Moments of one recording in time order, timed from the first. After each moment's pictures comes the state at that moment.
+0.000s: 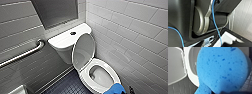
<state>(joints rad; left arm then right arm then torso) 1.62 2.73 -1.97 1.44 -0.03 -1.35 -0.78 2.23 -1.45 0.15 0.17 0.59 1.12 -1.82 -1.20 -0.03</state>
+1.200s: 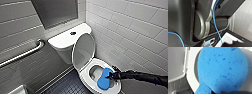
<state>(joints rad) 1.60 2.74 -1.99 1.44 -0.03 -1.35 -0.39 2.50 -1.77 0.10 -0.39 0.60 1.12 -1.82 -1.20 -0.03</state>
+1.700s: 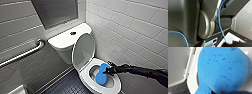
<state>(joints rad) 1.60 2.74 -2.03 1.44 -0.03 -1.35 -0.32 2.61 -1.91 0.04 -0.47 0.61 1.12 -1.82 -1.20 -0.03</state>
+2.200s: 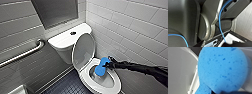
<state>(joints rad) 1.59 2.75 -2.03 1.44 -0.04 -1.36 -0.27 2.66 -2.02 0.03 -0.30 0.61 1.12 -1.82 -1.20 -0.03</state>
